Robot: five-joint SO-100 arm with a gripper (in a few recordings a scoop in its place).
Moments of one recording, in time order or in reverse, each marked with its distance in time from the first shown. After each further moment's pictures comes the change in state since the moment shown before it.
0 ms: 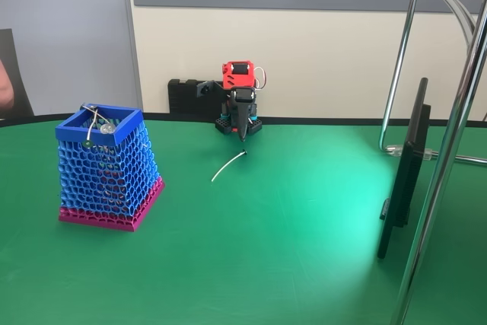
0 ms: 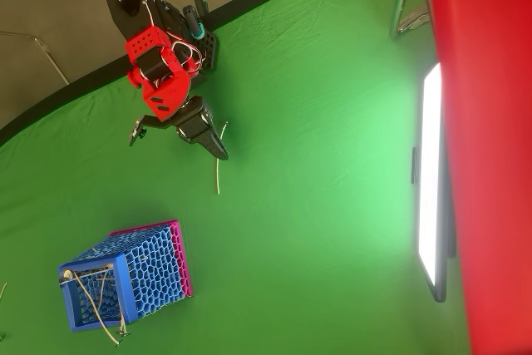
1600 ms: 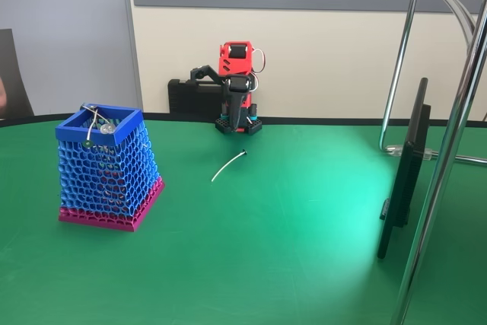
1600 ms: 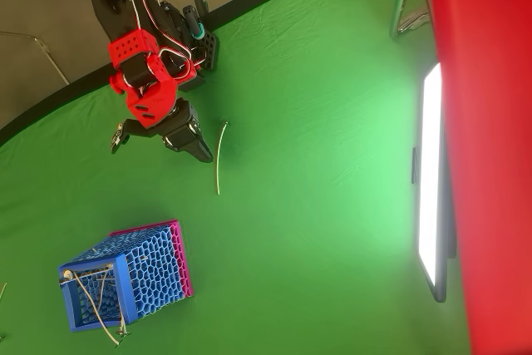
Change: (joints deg) arm 4.2 -28.7 -23.6 6.1 -2.2
